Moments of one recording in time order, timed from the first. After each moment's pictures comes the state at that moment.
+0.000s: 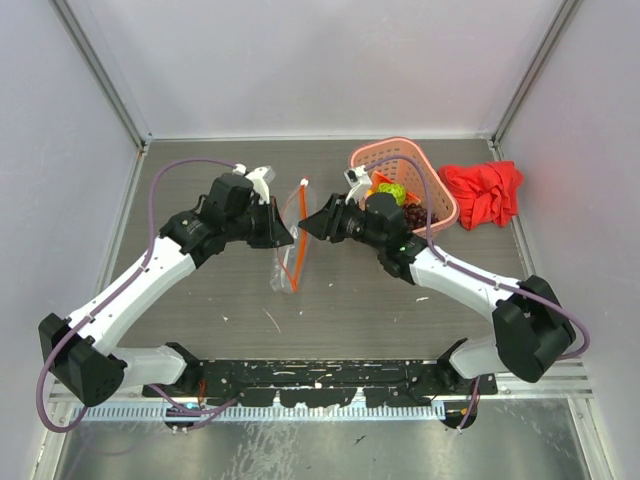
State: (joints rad) left arm -0.61 1.24 1.19 -0.62 0.20 -0.57; right arm 0.67 1.37 0.85 0.35 -0.28 0.72
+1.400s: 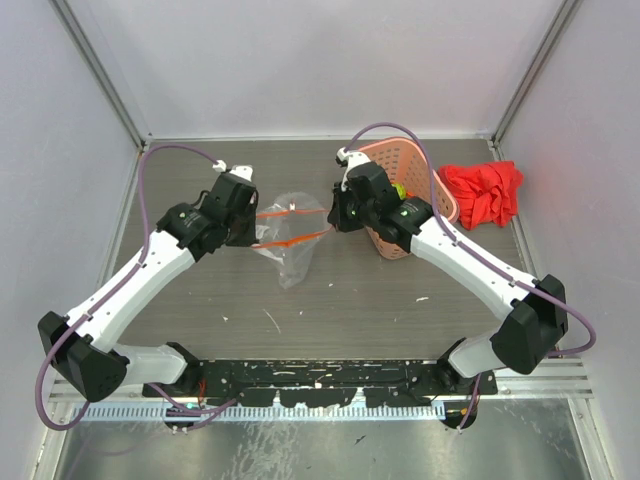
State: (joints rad) left arm -0.61 1.27 1.28 -0.89 -0.27 -0.48; right arm 0.68 1.43 1.28 -0.45 0.00 0.40
